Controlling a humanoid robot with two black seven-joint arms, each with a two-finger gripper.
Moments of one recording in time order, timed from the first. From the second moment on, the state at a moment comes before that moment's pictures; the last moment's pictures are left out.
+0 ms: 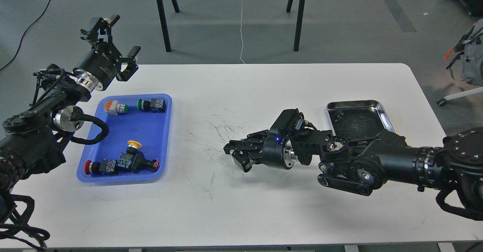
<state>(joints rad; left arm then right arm) -0.89 0.34 -0.45 -0.40 0.09 -0.49 -0.49 1.08 -0.11 -0.36 0.94 -1.45 -0.25 0.32</state>
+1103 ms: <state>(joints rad) -0.88 0.37 -0.46 -0.42 0.10 -0.49 -0.49 1.07 -0.14 -0.24 0.94 -1.42 -0.25 0.31</state>
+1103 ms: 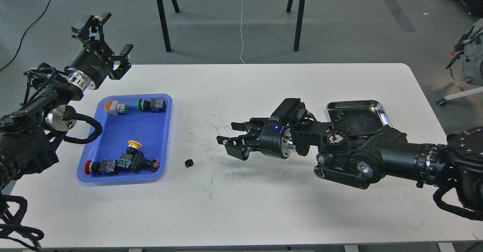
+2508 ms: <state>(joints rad) -0.80 0.72 -0.31 -1.11 0.87 -0.49 -0.49 0.94 -0.50 0.08 0.94 -0.72 -0.24 0.30</state>
